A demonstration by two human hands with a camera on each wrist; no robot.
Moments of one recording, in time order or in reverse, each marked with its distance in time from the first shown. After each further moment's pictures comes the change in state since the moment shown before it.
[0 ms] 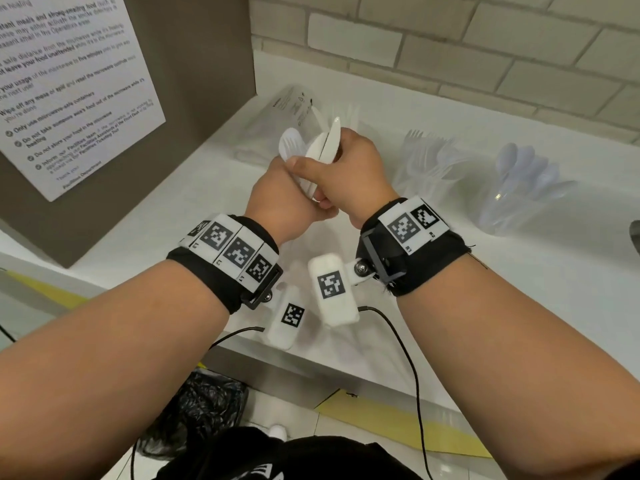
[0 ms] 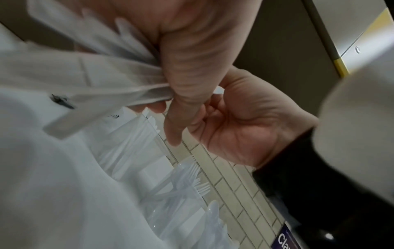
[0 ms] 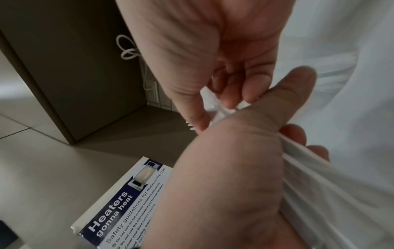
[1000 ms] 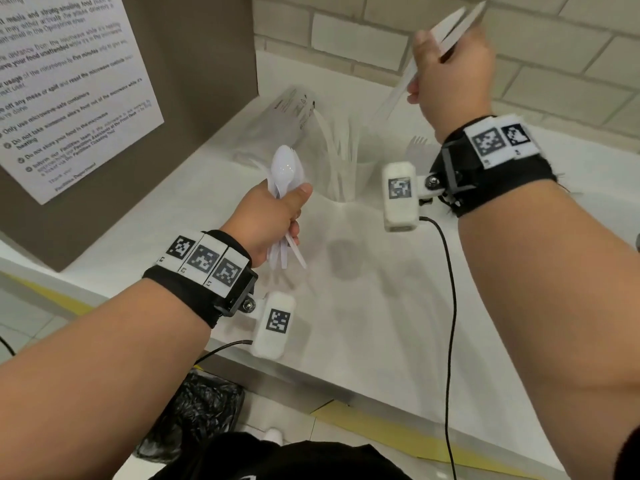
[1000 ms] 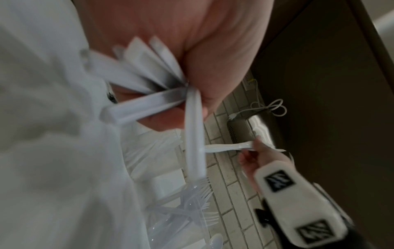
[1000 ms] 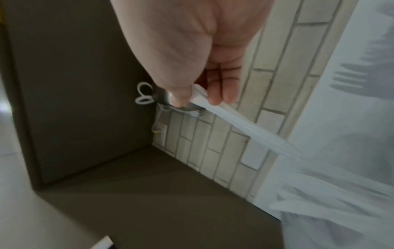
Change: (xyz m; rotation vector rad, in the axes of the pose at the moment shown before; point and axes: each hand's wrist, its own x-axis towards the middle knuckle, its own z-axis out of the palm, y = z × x) left_hand -0.002 -0.016 -0.008 -0.543 -0.128 -0.203; right_hand 0.087 -0.021 -0.095 -0.166 0.400 -0.219
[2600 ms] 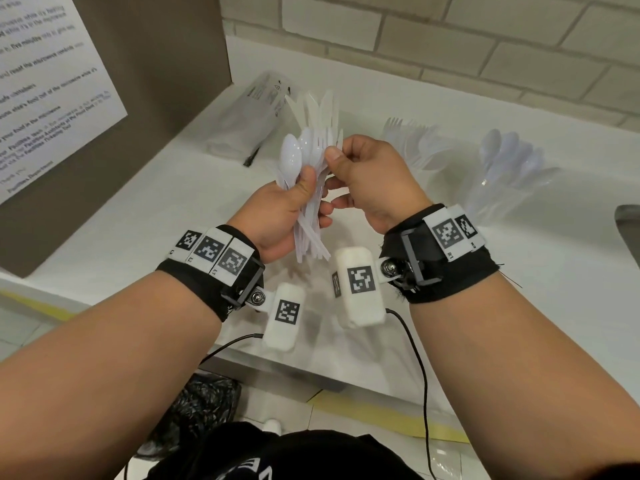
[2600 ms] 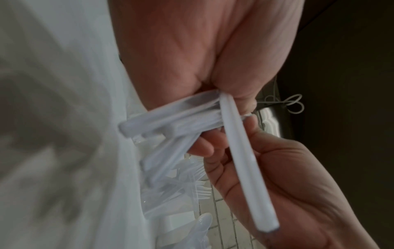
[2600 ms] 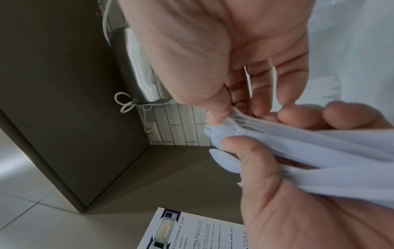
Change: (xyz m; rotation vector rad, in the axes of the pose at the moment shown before) left_hand 0.004 -0.012 0.039 -0.300 -0.331 0.024; right_hand -0.111 0.014 0.006 0.319 -0.491 0.419
